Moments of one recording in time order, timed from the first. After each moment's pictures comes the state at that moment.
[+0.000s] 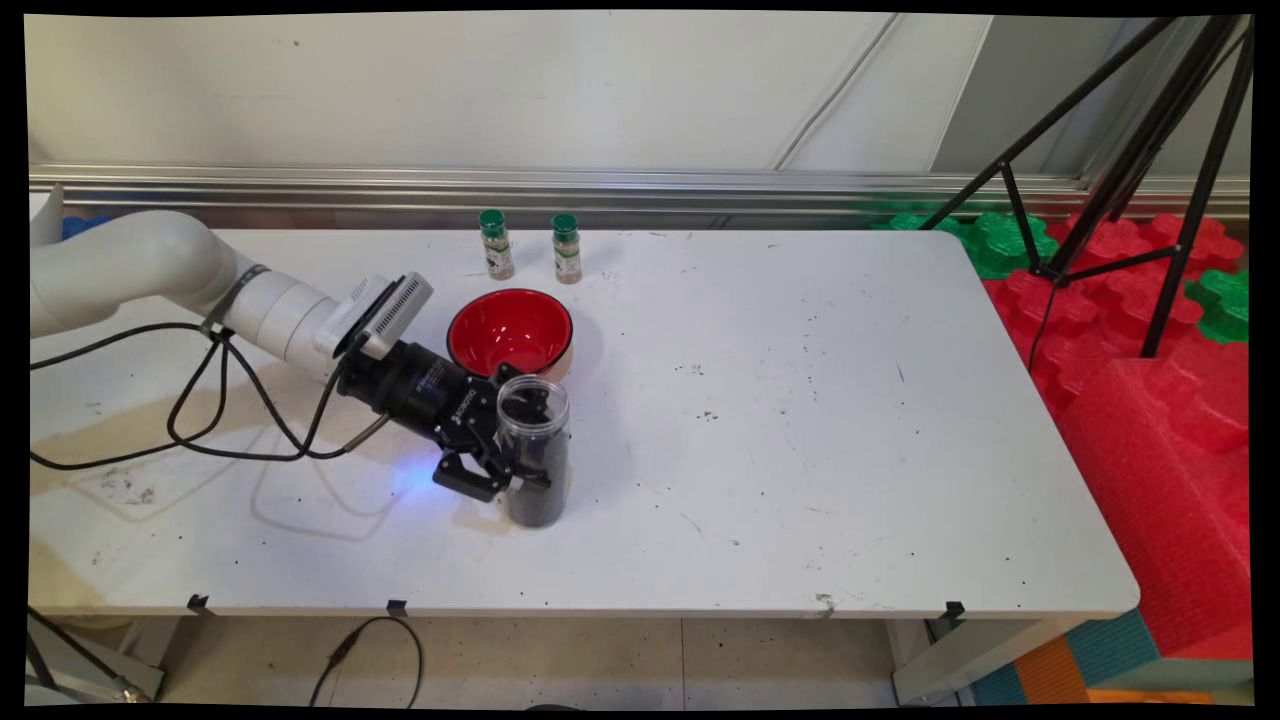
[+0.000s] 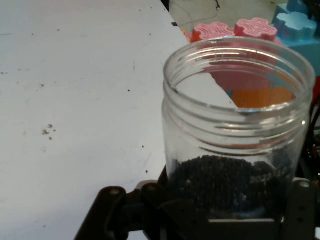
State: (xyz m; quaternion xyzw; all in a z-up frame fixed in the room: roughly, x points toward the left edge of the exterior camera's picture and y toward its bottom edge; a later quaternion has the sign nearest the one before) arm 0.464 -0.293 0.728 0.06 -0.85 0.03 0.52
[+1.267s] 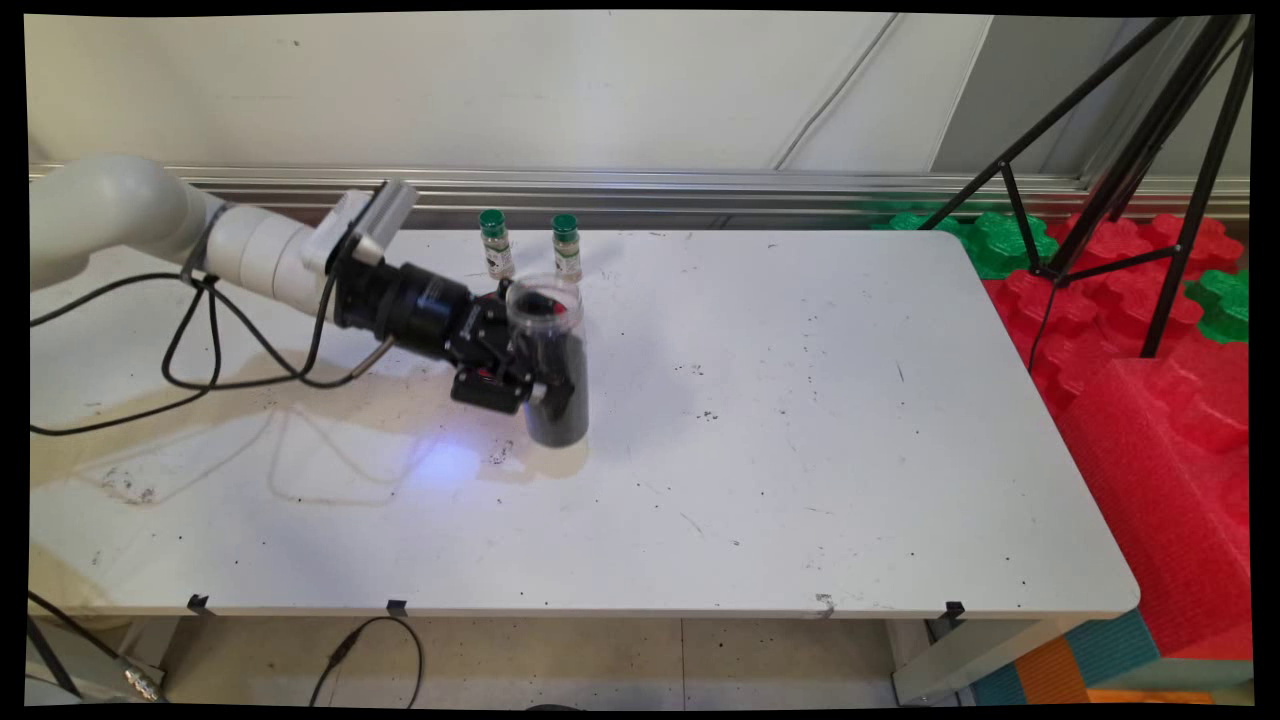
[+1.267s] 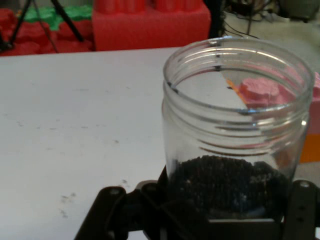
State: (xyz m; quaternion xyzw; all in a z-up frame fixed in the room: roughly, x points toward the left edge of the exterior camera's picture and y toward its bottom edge) arm 0.466 -0.310 0.790 0.10 -0.82 0.08 0.55
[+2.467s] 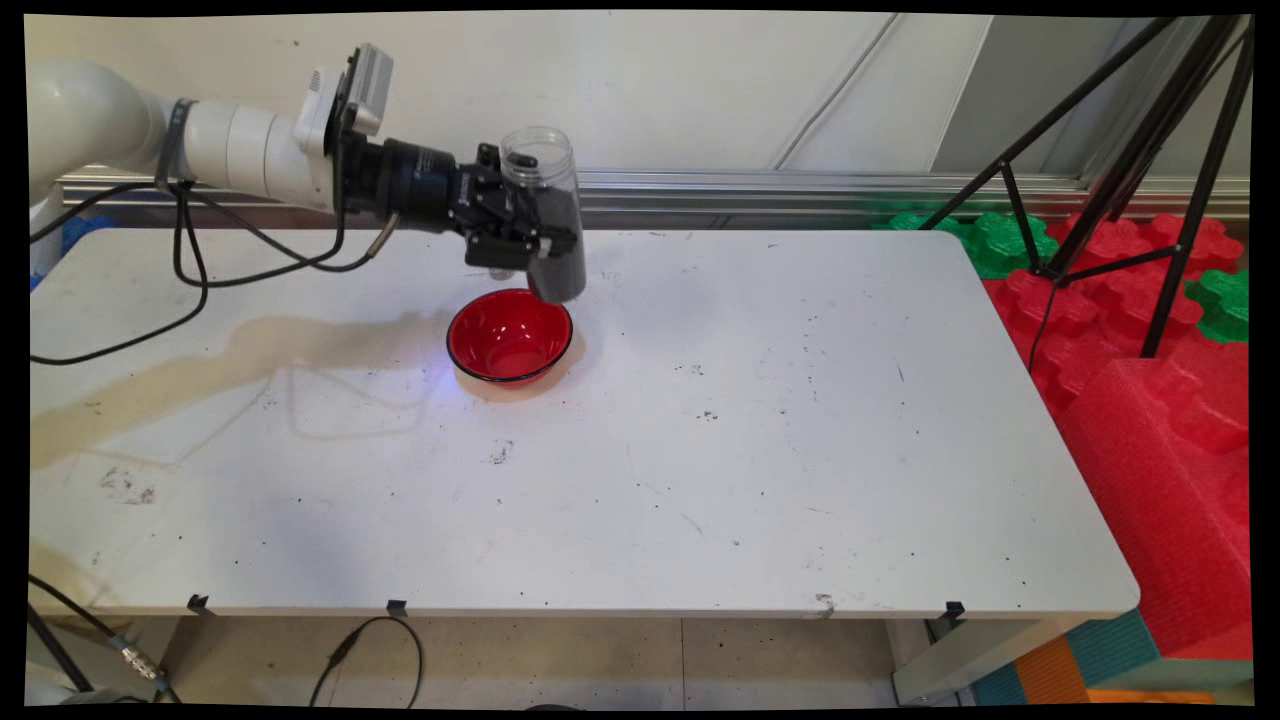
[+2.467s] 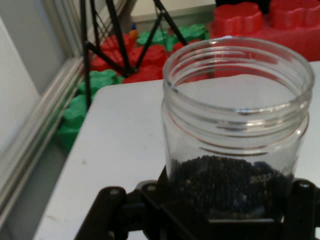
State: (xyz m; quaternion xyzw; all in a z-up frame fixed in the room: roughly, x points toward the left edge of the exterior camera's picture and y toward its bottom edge) arm 0.500 -0.359 0.856 0.14 -0.81 0.21 0.53
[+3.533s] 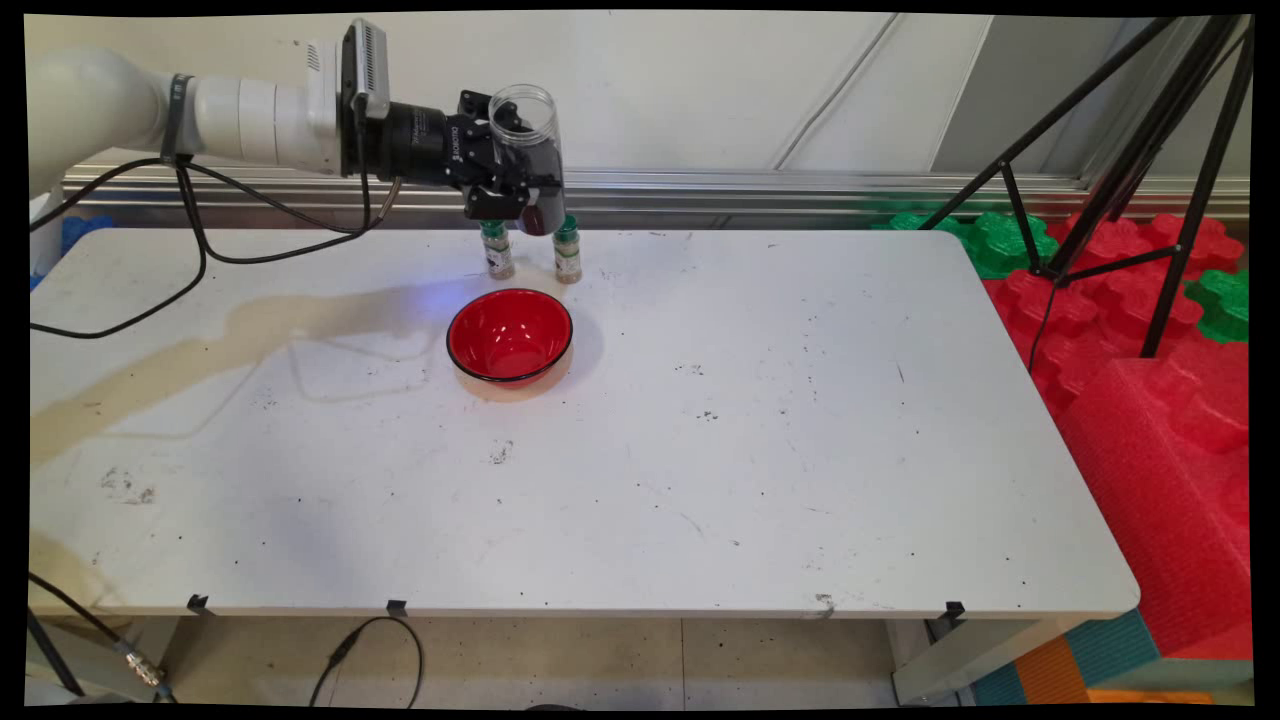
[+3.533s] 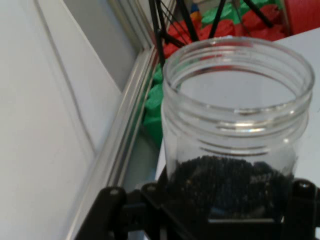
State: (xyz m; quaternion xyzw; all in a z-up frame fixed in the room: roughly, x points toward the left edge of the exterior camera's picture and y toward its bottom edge) arm 0.537 -0.398 0.856 0.10 -0.81 0.33 0.48
